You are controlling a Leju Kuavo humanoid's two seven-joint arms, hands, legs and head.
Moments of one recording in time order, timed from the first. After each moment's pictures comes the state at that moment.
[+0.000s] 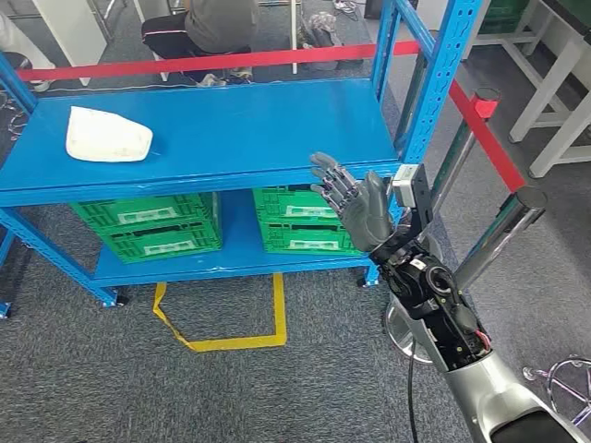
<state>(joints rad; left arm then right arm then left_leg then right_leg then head) -0.24 0.04 1.39 -0.16 -1.31 -0.02 -0.20 -0.35 -0.15 0.30 -1.45 -0.35 0.28 -0.13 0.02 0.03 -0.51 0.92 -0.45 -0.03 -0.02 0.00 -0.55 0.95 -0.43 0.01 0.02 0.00</state>
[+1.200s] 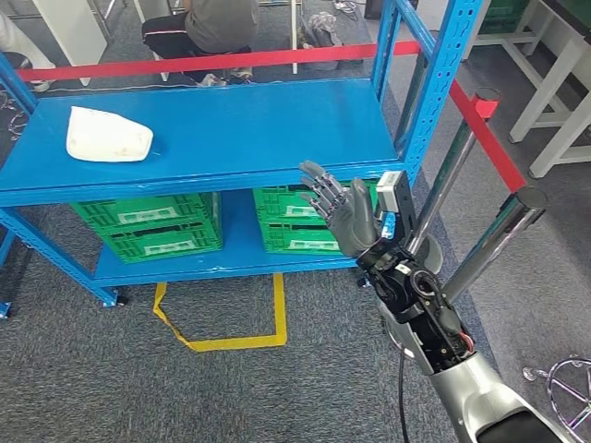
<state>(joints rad) -0.20 0.06 1.42 -0.16 -1.27 -0.02 -0.19 -0.35 -0.09 0.31 -1.38 -0.33 0.29 -0.15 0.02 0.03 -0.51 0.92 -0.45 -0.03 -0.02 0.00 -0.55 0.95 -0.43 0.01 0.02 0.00</state>
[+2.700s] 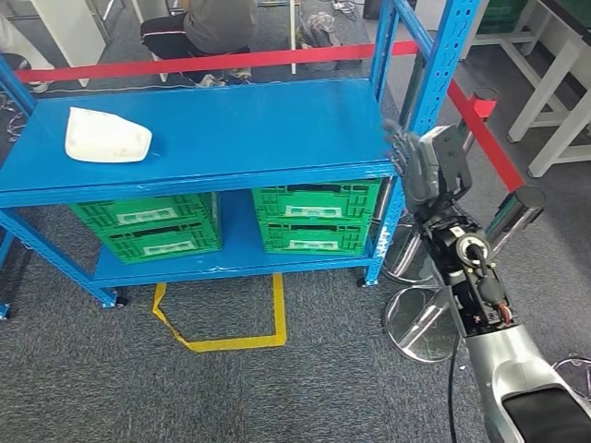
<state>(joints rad) -0.20 0.06 1.45 -0.16 -1.31 -0.05 -0.29 -0.44 -0.22 0.12 -1.38 -0.08 0.12 -0.03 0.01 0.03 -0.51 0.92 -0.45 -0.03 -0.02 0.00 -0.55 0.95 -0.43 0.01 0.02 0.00</state>
